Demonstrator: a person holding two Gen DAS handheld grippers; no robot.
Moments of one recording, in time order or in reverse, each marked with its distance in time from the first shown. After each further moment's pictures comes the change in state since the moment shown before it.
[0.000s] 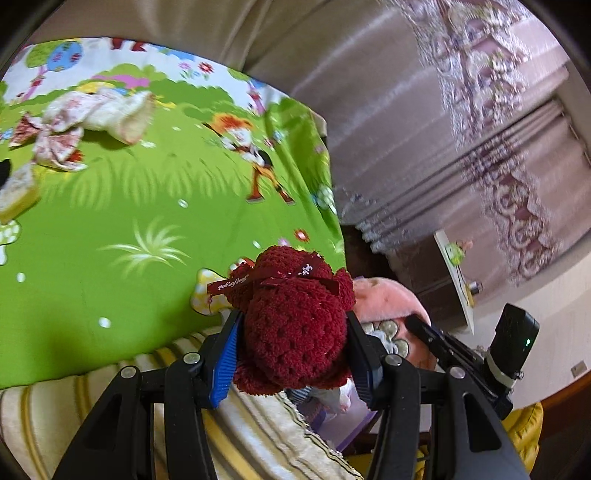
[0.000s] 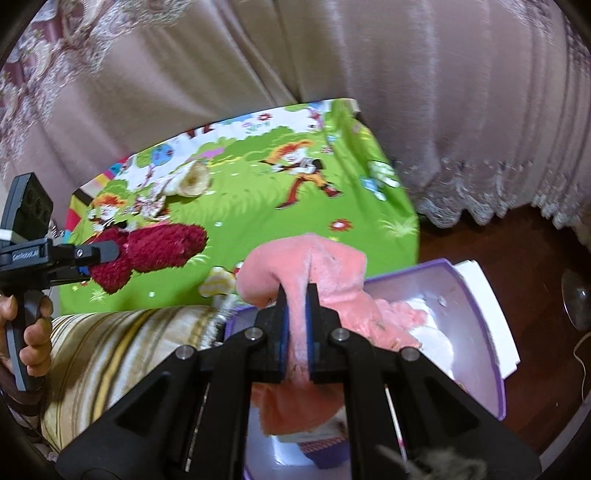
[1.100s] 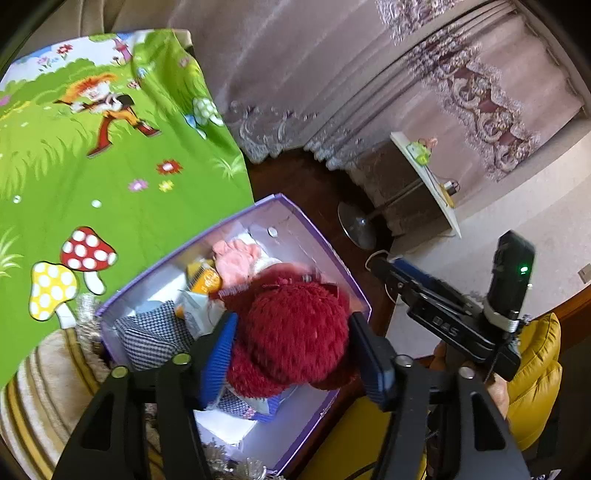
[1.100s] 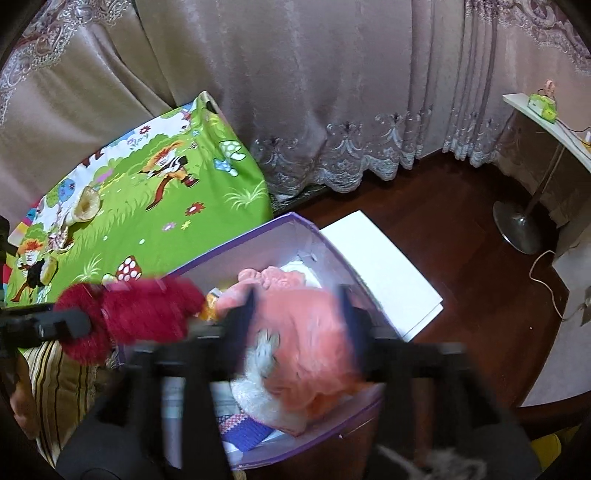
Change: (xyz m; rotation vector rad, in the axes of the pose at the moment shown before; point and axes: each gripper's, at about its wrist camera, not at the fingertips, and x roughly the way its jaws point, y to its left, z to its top) left arm 0.123 -0.118 -0.037 0.270 0.270 -0.086; right arm -0.025 -0.106 -0.037 0.237 0.023 -0.299
